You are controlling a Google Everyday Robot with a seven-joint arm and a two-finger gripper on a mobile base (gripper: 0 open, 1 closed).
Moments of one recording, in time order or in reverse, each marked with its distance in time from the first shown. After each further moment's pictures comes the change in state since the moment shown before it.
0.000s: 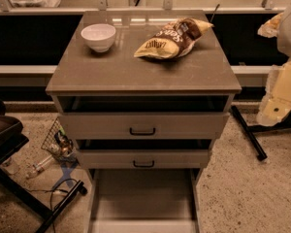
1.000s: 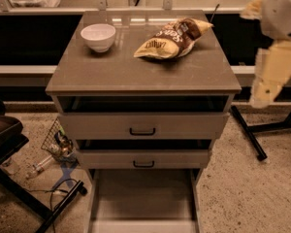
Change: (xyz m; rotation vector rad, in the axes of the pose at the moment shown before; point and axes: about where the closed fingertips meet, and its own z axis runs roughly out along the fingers) arm -0.025 -0.024 -0.003 0.033 0.024 -0.147
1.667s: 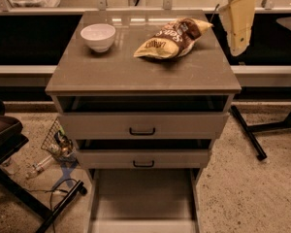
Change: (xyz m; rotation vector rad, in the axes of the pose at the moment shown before) arm -0.074 -0.089 -0.001 0.106 0.130 -0.579
